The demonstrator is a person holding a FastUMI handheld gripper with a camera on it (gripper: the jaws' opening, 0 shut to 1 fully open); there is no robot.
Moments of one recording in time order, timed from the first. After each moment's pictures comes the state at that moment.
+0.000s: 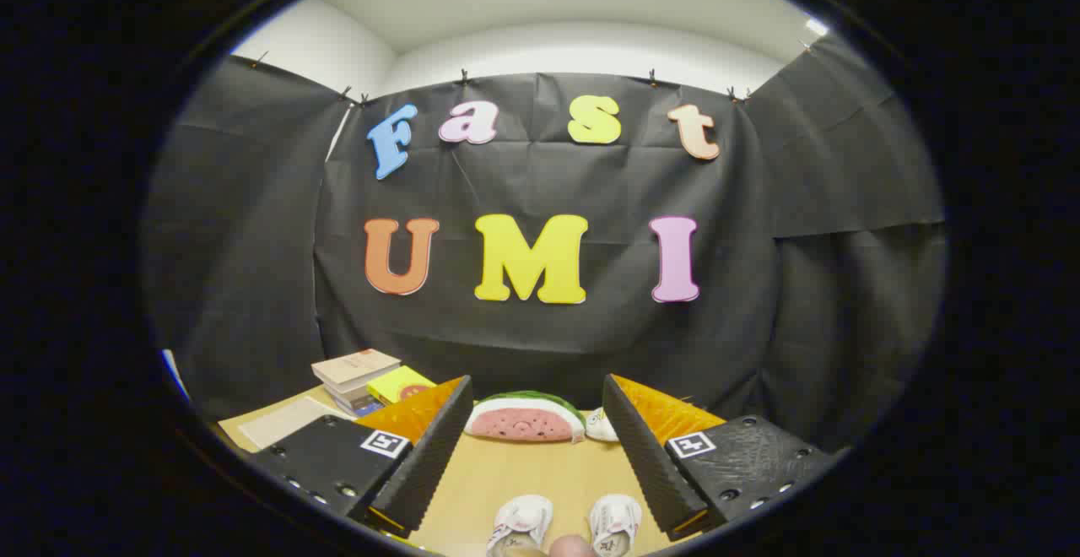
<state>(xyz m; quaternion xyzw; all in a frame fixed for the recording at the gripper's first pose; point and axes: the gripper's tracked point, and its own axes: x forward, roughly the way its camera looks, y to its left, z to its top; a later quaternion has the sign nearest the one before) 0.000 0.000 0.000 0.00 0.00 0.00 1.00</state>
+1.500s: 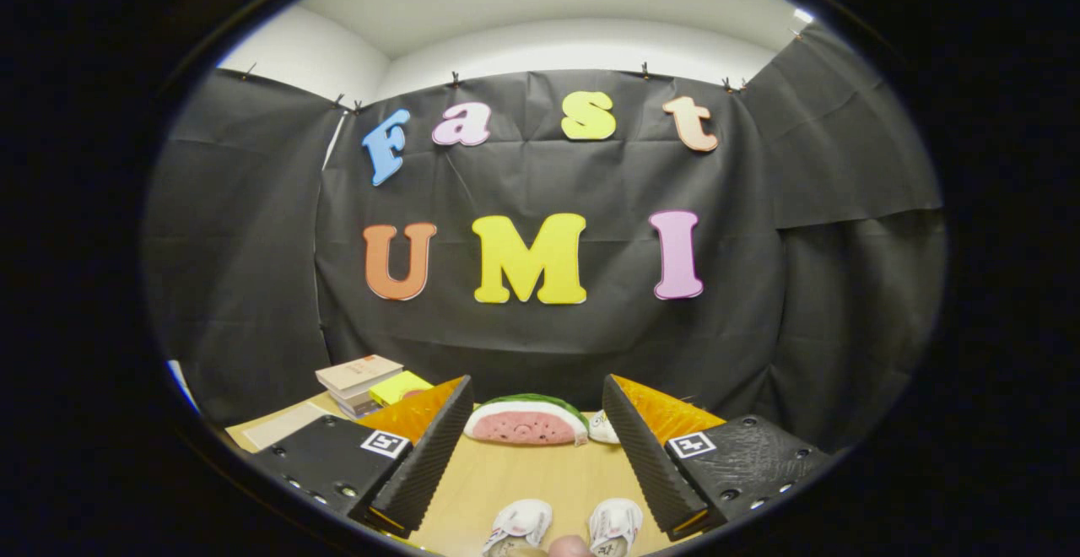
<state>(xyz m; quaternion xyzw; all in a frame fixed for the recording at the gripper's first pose) 0.012 -0.026 0.002 0.02 0.00 0.01 1.00</state>
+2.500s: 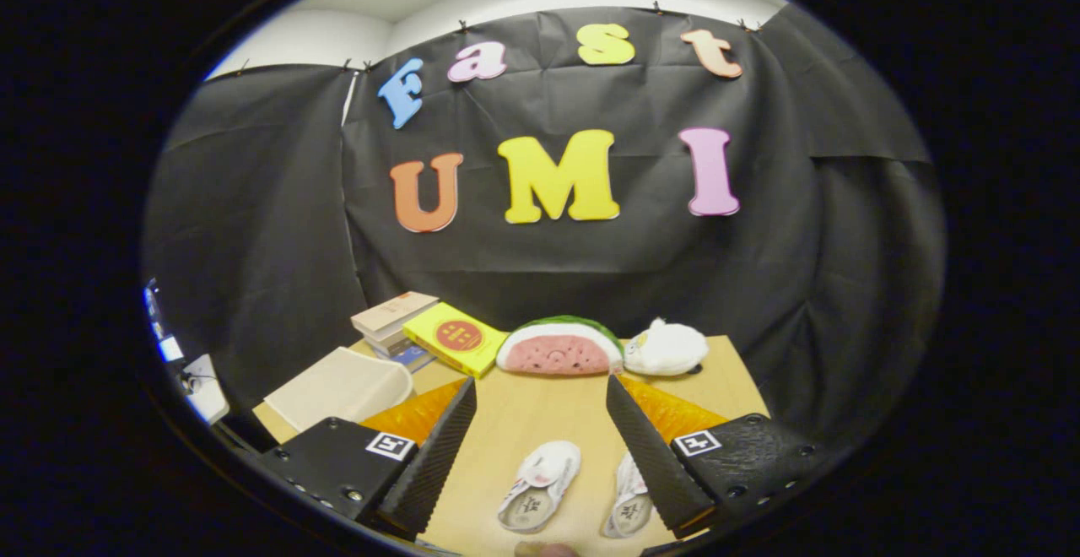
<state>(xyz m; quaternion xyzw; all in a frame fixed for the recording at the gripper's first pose) 0.003 0.018 -0.099 0.04 0.15 0.10 0.98</state>
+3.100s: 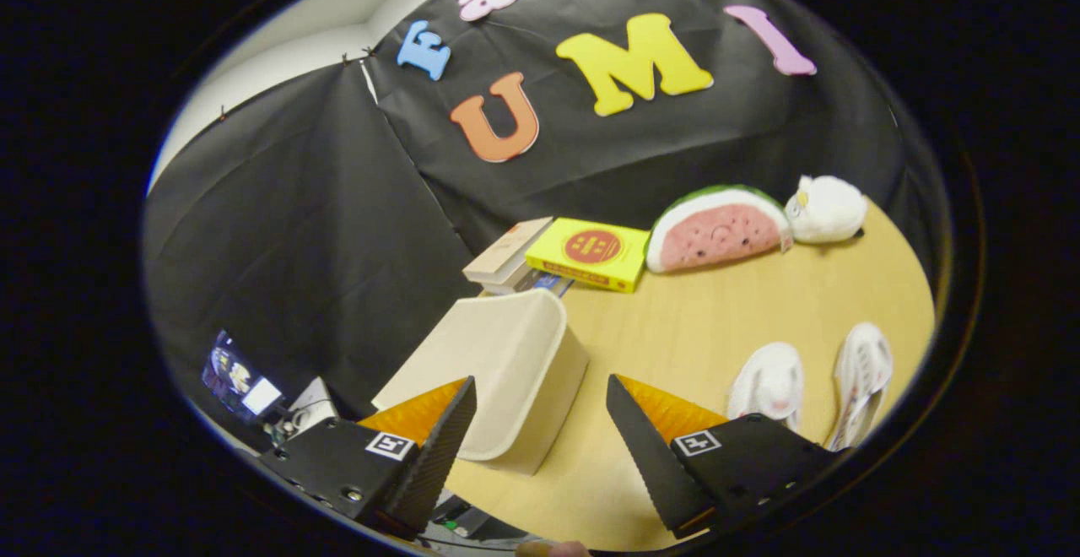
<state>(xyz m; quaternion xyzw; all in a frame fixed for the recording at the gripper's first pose) -0.005 0.198 -0.218 0.20 0.31 0.25 0.90</state>
